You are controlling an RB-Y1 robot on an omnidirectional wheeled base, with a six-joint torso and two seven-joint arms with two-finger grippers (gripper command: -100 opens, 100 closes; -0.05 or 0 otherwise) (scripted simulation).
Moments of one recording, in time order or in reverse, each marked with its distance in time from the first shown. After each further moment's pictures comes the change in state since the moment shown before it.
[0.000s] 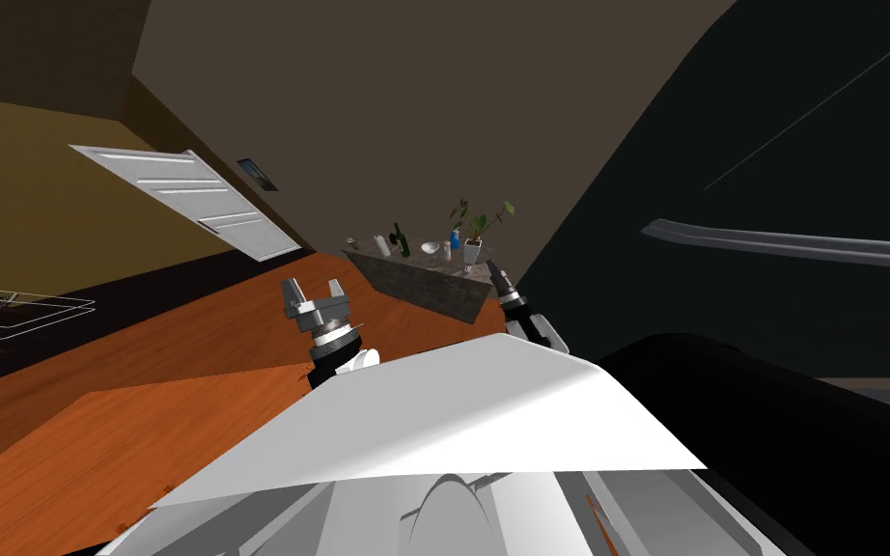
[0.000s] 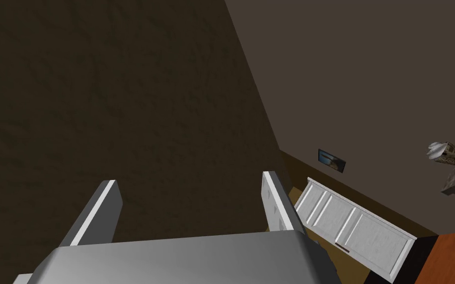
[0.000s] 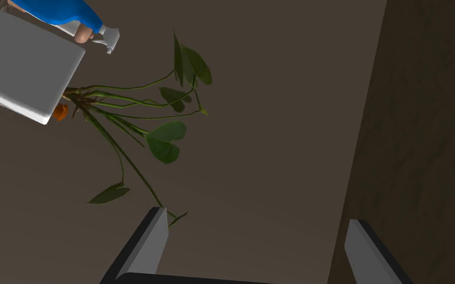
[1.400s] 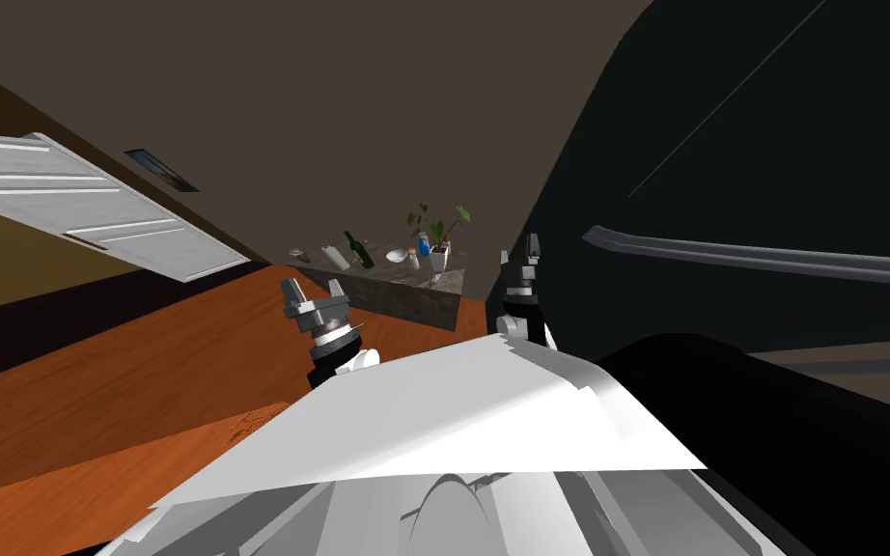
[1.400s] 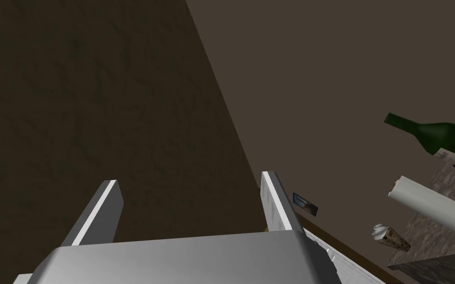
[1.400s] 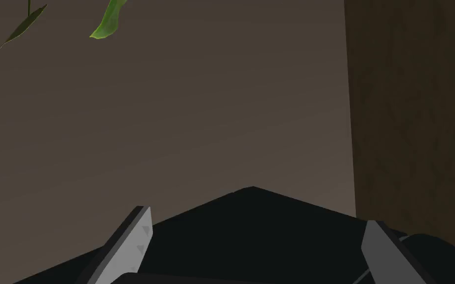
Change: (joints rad) left arm 0.000 0.000 0.000 0.000 0.000 0.000 0.000; right arm -0.004 0.274 0.015 -0.198 -0.377 -0.036 -0.002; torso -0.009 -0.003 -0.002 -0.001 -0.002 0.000
